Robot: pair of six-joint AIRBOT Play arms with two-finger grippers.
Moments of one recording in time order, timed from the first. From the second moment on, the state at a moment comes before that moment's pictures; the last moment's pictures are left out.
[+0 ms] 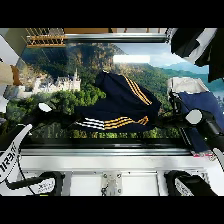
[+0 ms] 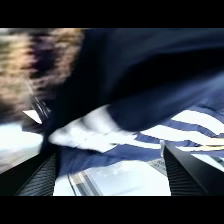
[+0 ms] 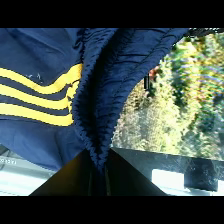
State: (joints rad) left arm 0.02 -1.41 0.78 0.87 -1.01 -1.45; right arm 0.05 -0.96 0.70 -1.17 1.03 1.57
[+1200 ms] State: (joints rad) left arm 0.07 -0.69 1.71 0.84 -1.15 -1.52; right arm 0.00 -0.68 1.48 -1.12 1.26 1.72
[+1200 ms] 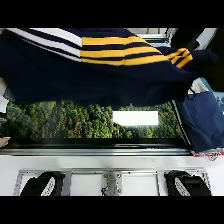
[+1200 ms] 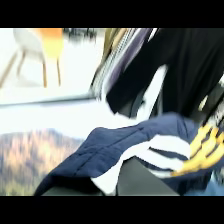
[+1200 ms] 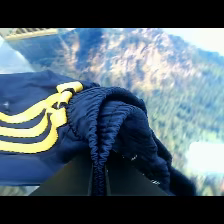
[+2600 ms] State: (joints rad) left arm -0.01 -1.26 1.22 1.02 -1.16 -1.59; right arm 0.00 -1.19 1.11 -1.22 1.14 1.63
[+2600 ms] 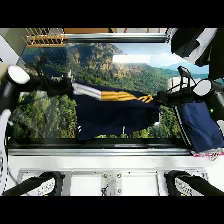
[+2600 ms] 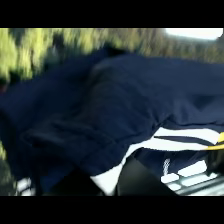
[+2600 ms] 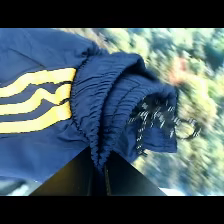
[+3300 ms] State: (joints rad) left arm -0.16 -0.97 0.47 1.02 -0.85 -1.59; right arm 0.00 -1.19 0.79 -1.30 1.09 1.57
